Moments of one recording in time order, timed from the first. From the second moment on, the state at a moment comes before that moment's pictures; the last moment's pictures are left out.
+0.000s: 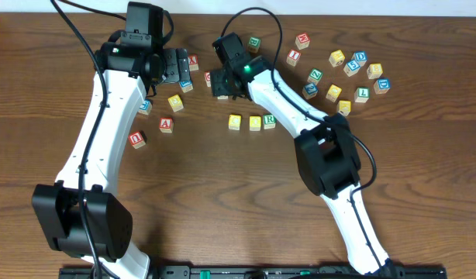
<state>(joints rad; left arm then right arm) -0.14 1.78 1.67 -0.91 -0.11 -0.22 0.58 2.50 2.12 -0.65 -0.05 0.44</state>
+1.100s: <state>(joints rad) -0.14 1.78 1.67 -0.91 -0.11 -0.22 0.57 2.45 2.12 -0.83 0.04 0.11</state>
